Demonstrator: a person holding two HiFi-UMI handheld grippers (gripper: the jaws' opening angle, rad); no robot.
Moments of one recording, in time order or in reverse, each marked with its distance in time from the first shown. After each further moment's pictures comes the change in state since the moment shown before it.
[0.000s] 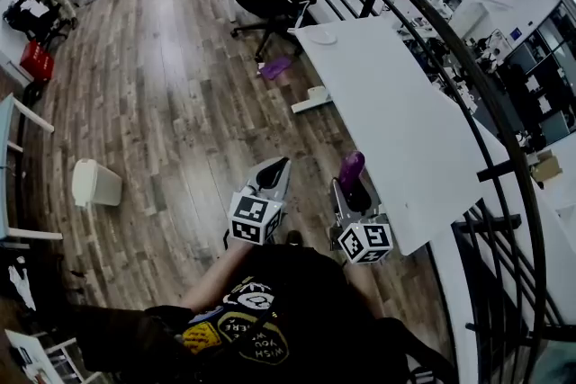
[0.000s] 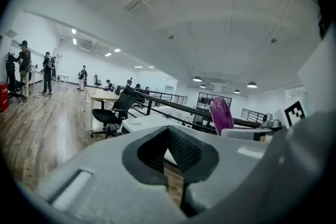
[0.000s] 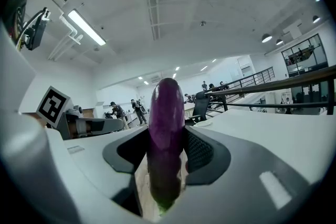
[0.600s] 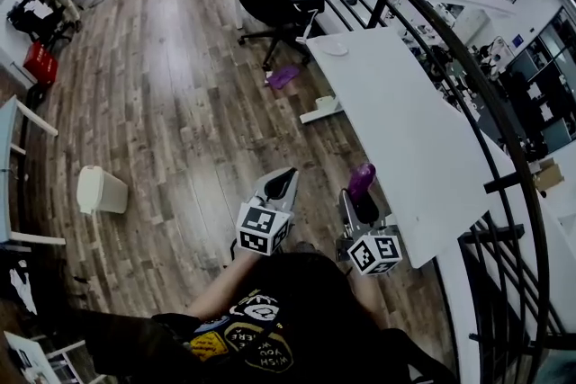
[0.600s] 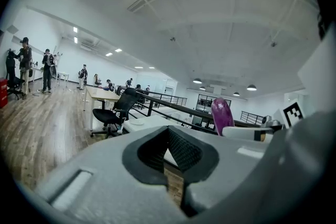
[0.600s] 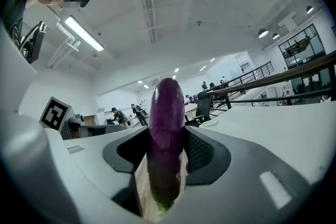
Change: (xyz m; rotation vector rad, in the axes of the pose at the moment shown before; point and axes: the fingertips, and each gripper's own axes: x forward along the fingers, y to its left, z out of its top) left arm -0.010 0.041 0.003 -0.028 -0.010 -0.011; right arm 0.025 0.026 -0.003 0.060 -0.014 0.005
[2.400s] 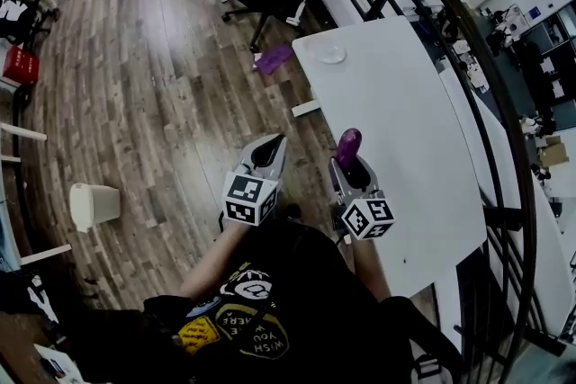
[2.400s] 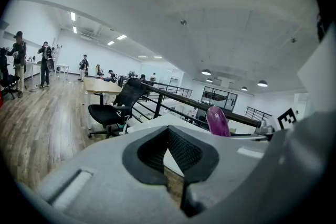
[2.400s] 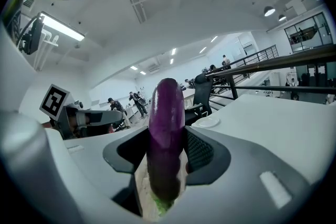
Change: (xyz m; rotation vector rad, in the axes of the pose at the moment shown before) left arm 0.309 0.160 0.080 -0.024 0.111 0.033; right arm 0.311 -0.182 0.044 0.050 0.183 0.029
